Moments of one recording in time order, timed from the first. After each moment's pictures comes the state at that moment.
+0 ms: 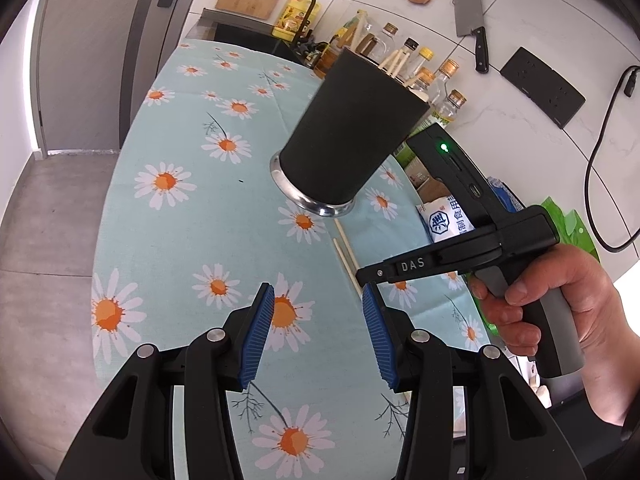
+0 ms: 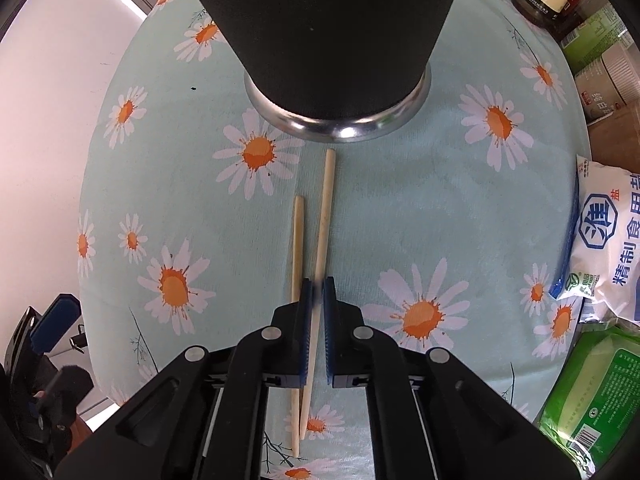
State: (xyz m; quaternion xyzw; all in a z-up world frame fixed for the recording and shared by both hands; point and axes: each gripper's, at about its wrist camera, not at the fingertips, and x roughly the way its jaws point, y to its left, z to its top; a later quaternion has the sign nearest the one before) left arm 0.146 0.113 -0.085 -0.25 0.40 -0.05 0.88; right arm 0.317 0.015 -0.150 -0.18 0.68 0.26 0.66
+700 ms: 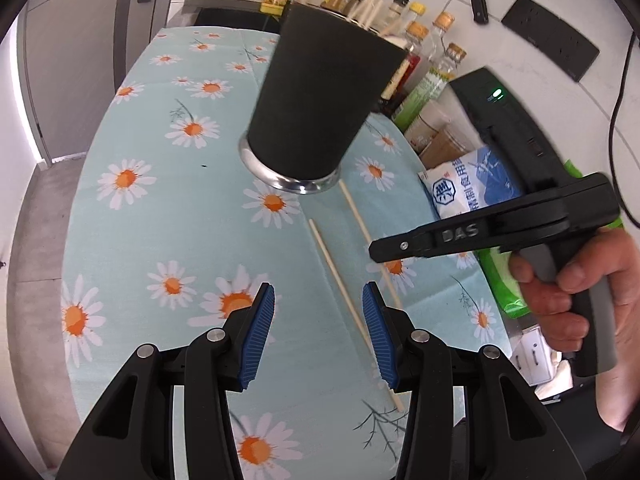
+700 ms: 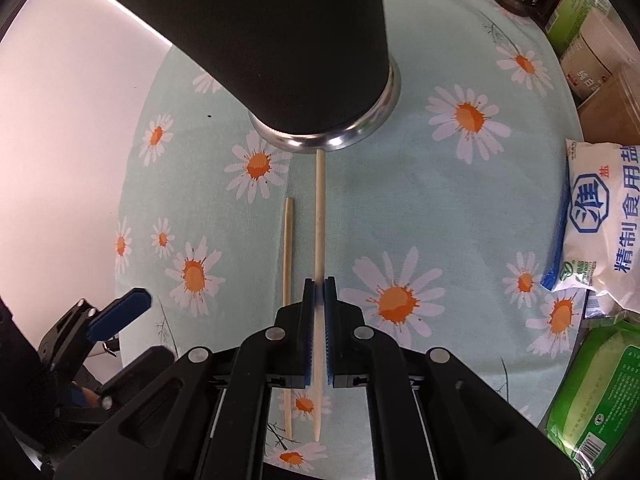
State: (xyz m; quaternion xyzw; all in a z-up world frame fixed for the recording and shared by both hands) left arm 0.183 0.064 -0.087 -0.20 0.45 -0.04 0.87; right arm 0.345 -0.050 -0.131 -0.11 0.66 0.32 0.67
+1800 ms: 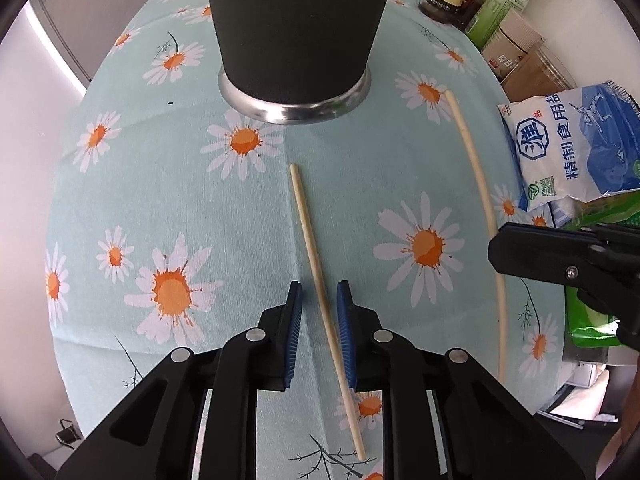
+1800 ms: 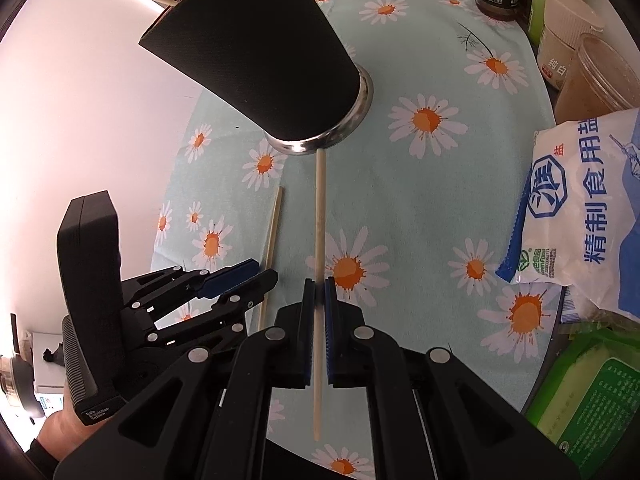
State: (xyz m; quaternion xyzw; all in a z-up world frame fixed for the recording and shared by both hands) left arm 0.263 -0.002 -0.136 -0.15 0.61 0.10 0.77; right arm 0.353 -0.122 -0.093 -0.05 0.64 0.41 0.65
